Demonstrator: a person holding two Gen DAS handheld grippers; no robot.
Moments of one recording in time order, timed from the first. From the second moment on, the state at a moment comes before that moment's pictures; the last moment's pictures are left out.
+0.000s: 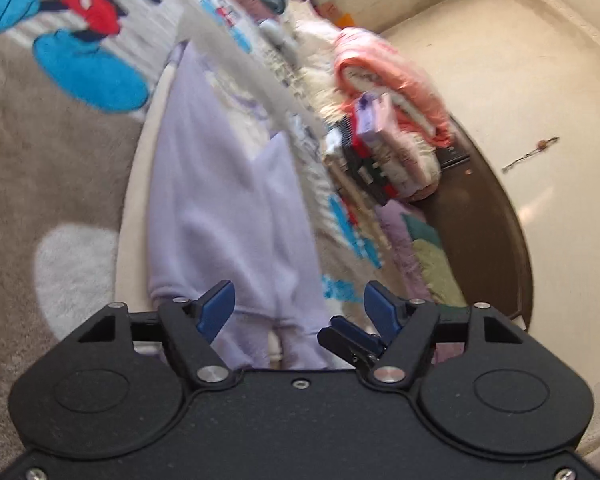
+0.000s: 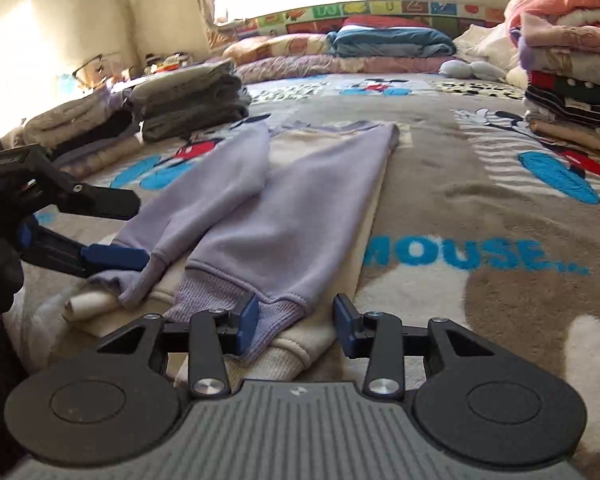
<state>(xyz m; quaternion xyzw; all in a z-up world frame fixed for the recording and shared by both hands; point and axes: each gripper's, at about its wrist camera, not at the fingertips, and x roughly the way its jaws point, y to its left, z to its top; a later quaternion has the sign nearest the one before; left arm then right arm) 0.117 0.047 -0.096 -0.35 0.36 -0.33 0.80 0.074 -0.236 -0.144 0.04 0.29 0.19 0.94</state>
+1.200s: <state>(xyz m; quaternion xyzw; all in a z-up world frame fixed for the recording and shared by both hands) 0.353 0.080 -0.126 -0.32 0.42 -0.28 0.80 0.342 -0.316 -0.199 0.36 0.35 0.28 0.82</state>
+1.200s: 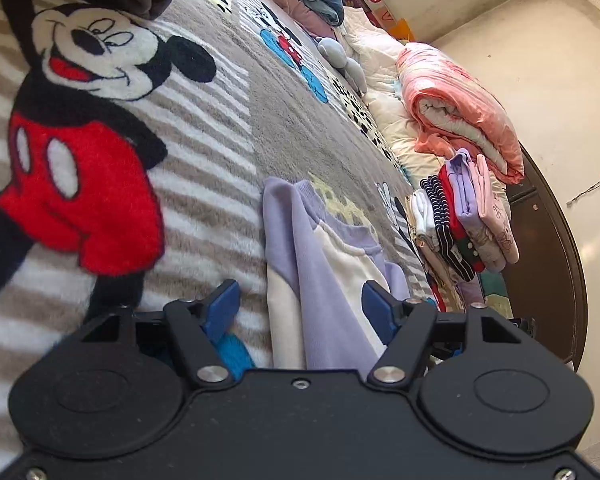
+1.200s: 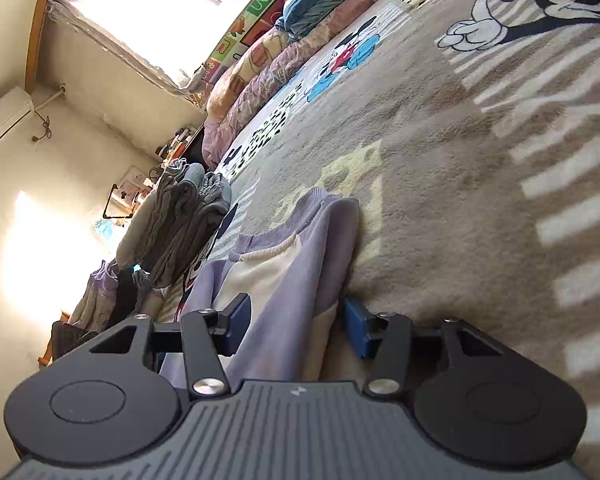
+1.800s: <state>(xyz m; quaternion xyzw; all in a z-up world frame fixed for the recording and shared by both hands) 0.418 0.068 -0.142 -0.30 0.43 -0.32 0.79 0.392 -0.326 -0.204 0.37 0.36 0.31 0.80</state>
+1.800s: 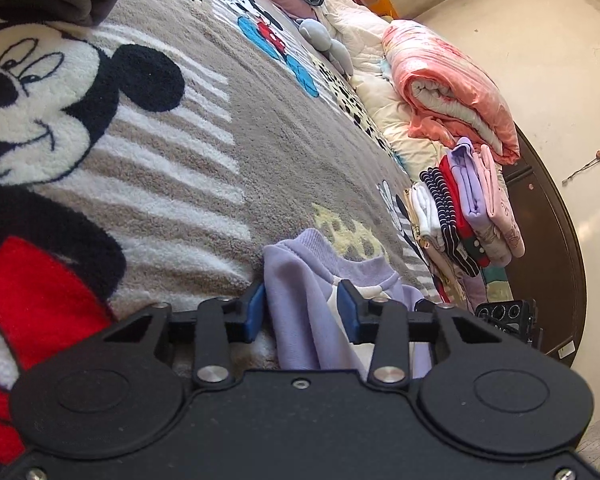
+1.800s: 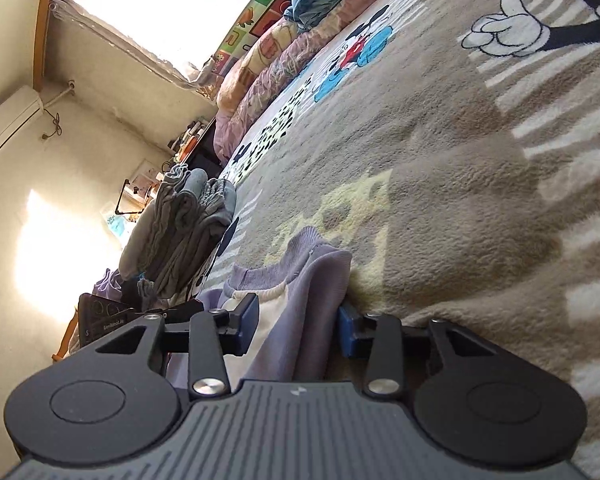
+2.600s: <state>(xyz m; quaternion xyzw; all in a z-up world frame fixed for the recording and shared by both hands) 0.361 0.053 -0.059 -0.21 0.32 -0.37 0.85 0.349 -0.322 -0.146 0.30 0.25 0.34 0.86</state>
